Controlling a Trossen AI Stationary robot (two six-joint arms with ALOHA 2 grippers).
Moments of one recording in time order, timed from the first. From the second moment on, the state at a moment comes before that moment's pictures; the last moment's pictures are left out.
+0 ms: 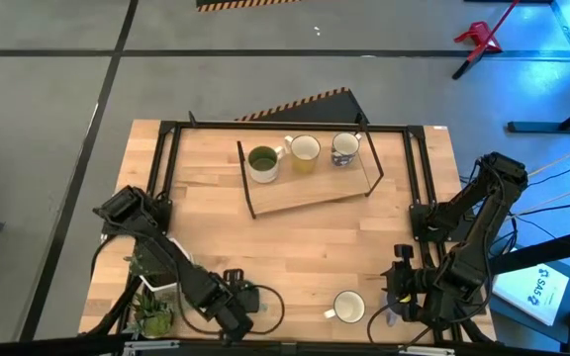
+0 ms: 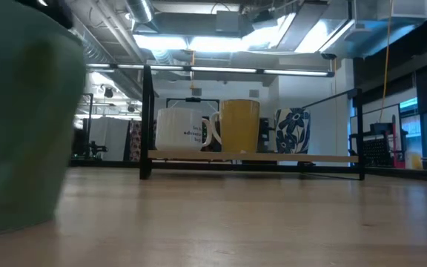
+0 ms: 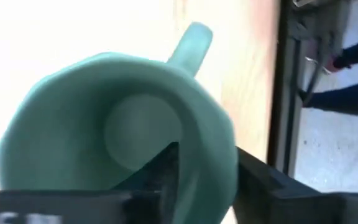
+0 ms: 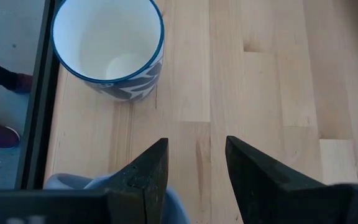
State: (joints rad) left arm -0.72 1.91 1.45 -0.77 -0.14 -0.80; right arm 1.07 1.39 1.06 -0.96 0.46 0.96
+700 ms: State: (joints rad) left arm -0.43 1.91 1.64 -0.83 -0.16 -0.82; right arm 1.07 1.39 1.06 -0.99 0.54 0.93
